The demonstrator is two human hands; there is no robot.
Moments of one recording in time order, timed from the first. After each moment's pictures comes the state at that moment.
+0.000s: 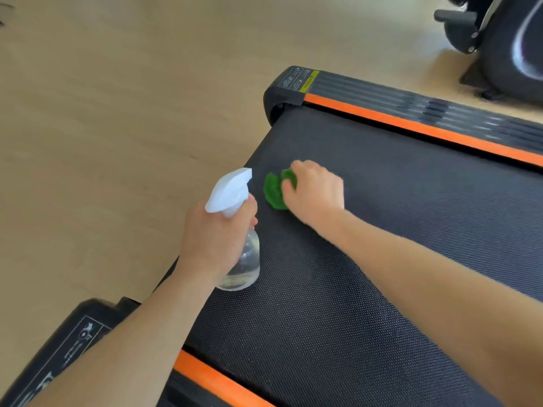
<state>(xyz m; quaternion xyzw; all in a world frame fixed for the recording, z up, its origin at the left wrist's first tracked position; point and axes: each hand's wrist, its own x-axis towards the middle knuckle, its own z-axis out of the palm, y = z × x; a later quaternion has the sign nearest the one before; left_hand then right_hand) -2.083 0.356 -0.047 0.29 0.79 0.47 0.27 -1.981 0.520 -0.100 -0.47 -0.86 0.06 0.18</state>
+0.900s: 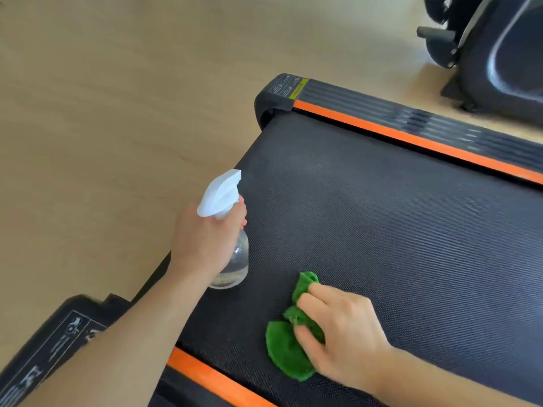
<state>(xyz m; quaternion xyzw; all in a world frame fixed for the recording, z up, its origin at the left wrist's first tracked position) -2.073 0.349 -0.038 0.25 0.79 0.48 0.28 -1.840 0.359 -0.098 -0.27 -0.94 0.13 0.18</state>
